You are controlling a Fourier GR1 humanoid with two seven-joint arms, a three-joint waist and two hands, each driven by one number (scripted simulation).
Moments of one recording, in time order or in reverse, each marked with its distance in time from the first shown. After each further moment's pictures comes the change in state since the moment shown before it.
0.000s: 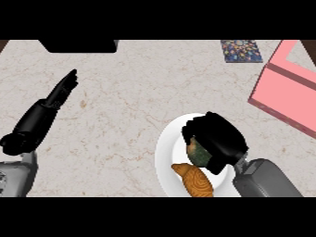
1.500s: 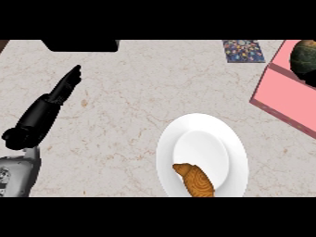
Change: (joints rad) left arm -0.038 -0.025 0.011 -0.003 -0.015 -0.026 0.032; right arm -0.322 -0.217 -0.757 0.083 -0.239 0.061 0.133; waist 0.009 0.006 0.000
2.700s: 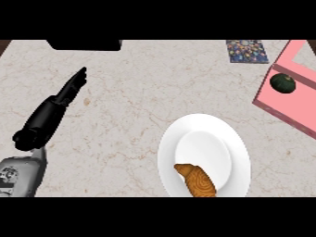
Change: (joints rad) left arm 0.001 -0.029 -0.009 0.020 -0.028 0.000 -0.027; right arm -0.189 -0.299 0.059 0.875 0.056 0.204 -0.601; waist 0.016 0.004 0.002
